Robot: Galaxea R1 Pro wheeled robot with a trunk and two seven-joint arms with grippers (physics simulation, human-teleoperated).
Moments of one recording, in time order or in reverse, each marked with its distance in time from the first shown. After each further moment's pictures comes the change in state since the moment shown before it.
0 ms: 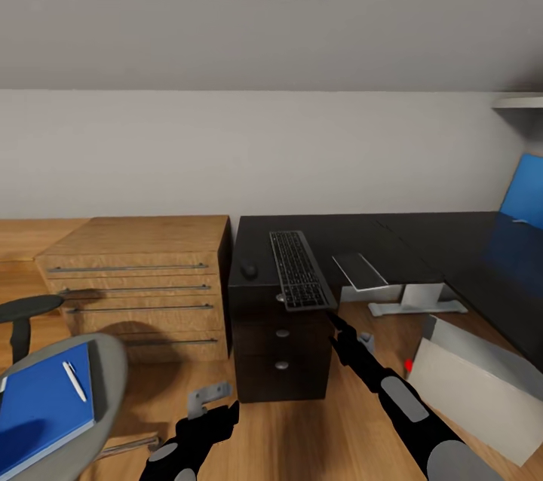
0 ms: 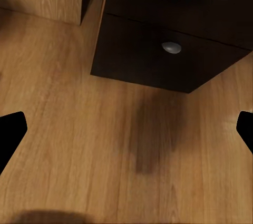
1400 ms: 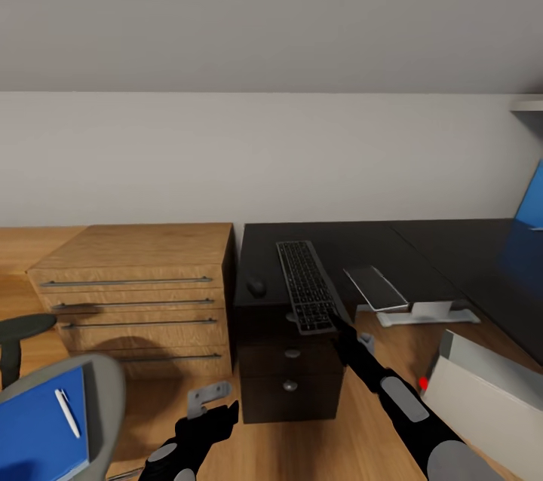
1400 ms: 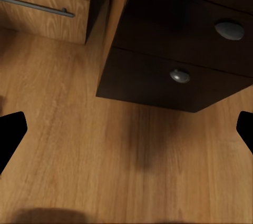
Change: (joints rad) left arm 0.000 0.003 0.000 0.000 -0.003 -0.003 -0.003; right arm 0.000 -0.001 -0.003 0.004 0.000 0.000 -0.004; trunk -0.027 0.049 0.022
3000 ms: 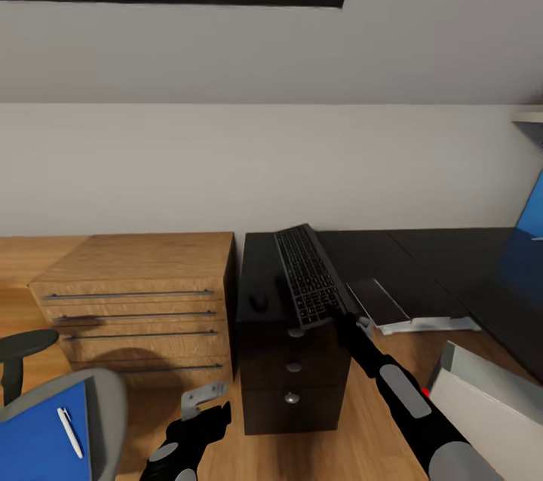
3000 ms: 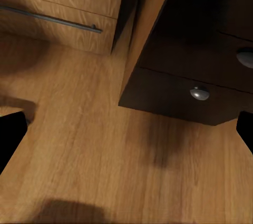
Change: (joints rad) left arm 0.000 -0.003 -0.007 -0.009 0.002 -0.001 0.119; right arm 0.031 -0.002 -0.002 -0.188 0.000 -0.008 -0.022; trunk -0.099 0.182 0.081
